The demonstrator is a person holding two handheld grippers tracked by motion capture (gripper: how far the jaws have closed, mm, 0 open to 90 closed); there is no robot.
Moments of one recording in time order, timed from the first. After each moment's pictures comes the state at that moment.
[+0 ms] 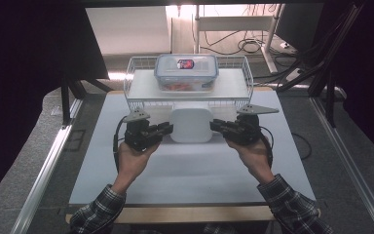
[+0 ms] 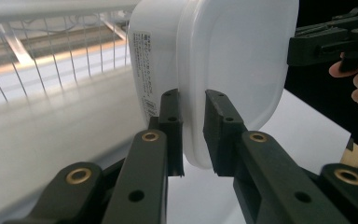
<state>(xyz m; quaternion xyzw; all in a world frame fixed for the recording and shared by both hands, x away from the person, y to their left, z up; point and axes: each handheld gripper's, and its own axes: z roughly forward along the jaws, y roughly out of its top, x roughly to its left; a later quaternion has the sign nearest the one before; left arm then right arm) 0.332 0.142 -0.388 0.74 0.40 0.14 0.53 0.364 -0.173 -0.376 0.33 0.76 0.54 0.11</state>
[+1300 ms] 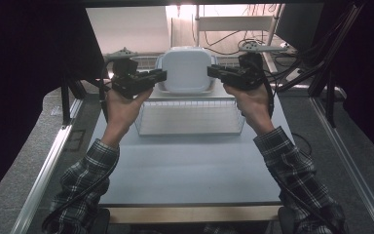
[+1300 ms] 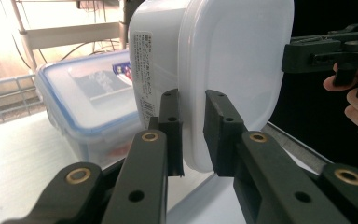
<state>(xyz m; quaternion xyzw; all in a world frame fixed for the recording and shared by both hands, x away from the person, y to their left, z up) 0.389 0.159 -0.265 0.71 0.40 0.17 0.55 0.423 -0.151 -0.255 0.32 0.73 0.58 0.14</state>
